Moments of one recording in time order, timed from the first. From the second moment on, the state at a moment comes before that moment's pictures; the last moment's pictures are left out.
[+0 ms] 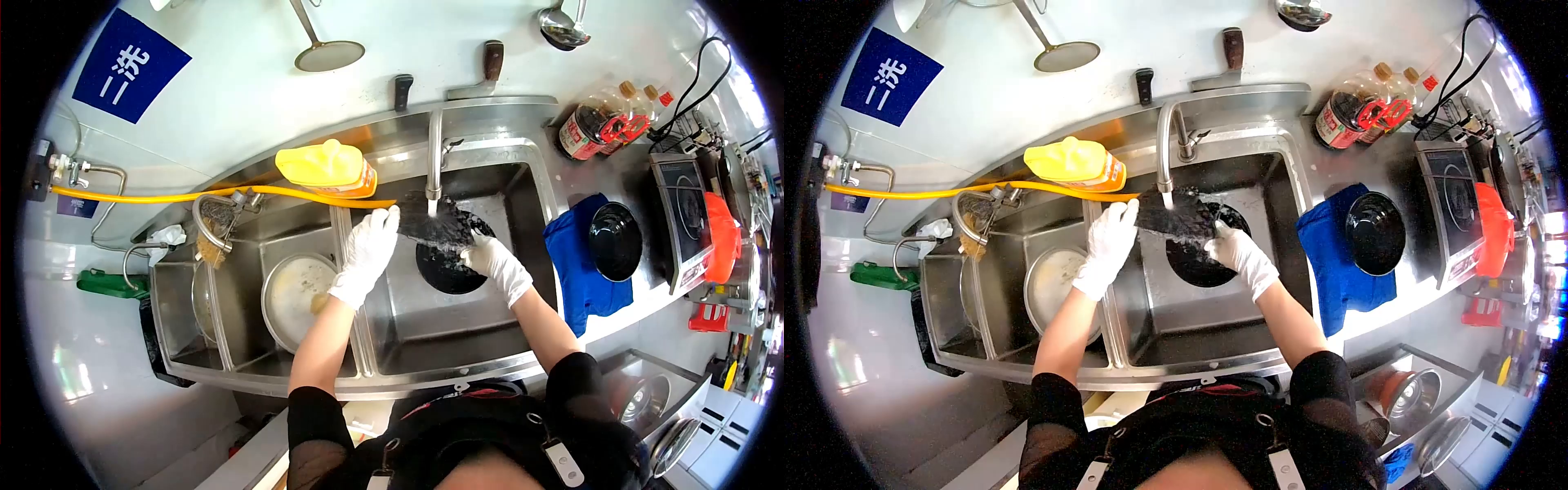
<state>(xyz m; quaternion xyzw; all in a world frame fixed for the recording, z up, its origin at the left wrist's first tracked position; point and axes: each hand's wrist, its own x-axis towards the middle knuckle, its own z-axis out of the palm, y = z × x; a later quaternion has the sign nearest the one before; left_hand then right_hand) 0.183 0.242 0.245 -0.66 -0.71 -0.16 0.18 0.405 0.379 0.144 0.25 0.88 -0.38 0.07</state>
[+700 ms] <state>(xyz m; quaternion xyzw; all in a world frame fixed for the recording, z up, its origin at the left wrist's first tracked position) 0.219 0.224 0.082 -0.19 -0.83 -0.15 -0.50 0.472 0.388 0.155 0.54 0.60 -0.58 -0.01</state>
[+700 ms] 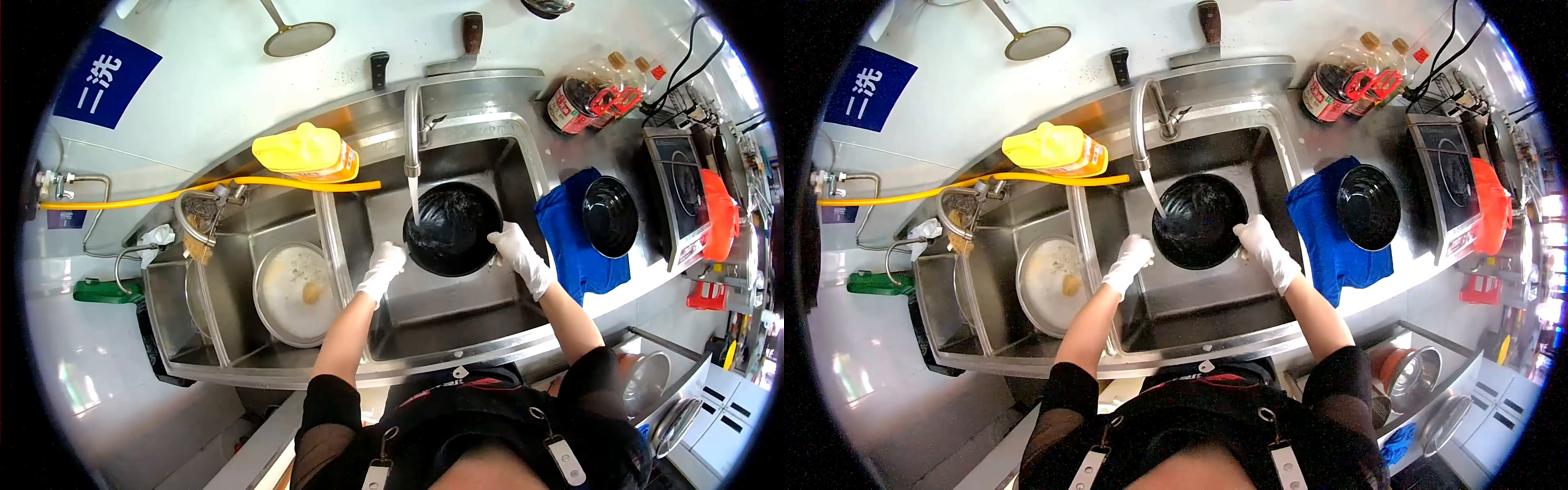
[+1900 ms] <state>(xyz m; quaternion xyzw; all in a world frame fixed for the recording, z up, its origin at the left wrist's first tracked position) 0.179 0.218 0.194 -0.60 -0.76 -0.24 0.10 0.727 0.447 0.202 0.74 0.55 0.05 -0.40</state>
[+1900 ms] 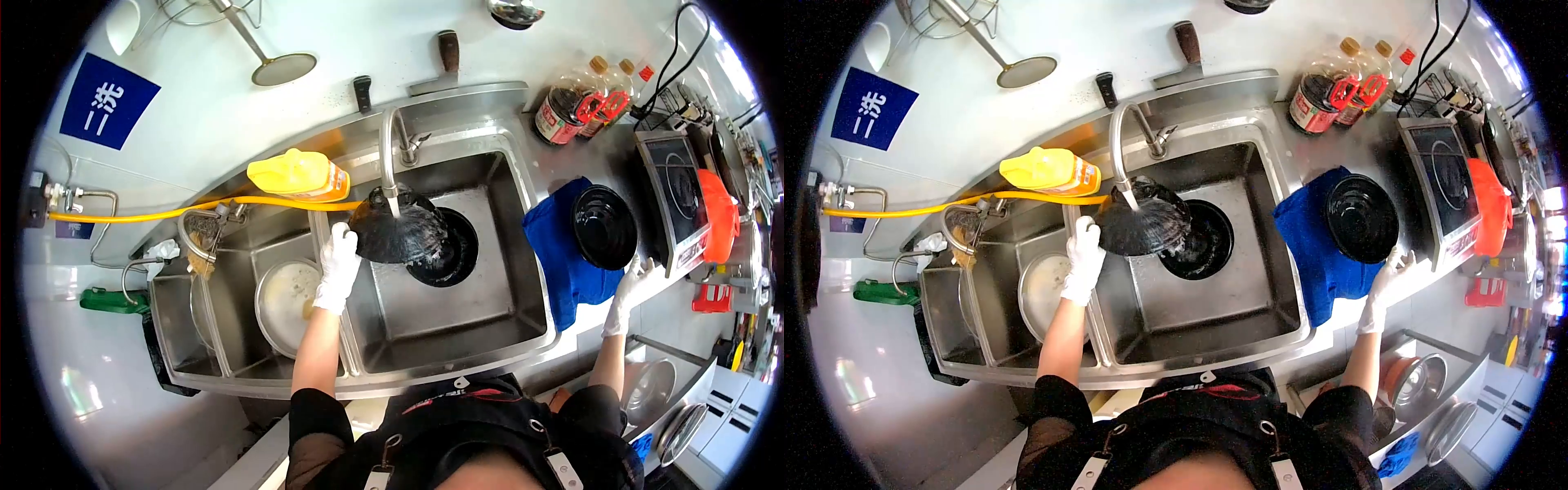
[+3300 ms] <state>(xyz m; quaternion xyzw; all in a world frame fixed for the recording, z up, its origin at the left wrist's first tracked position) 0.210 0.195 0.072 0.00 -0.31 -0.87 -0.37 0.386 0.379 0.175 0.20 0.84 -0.39 -0.31</state>
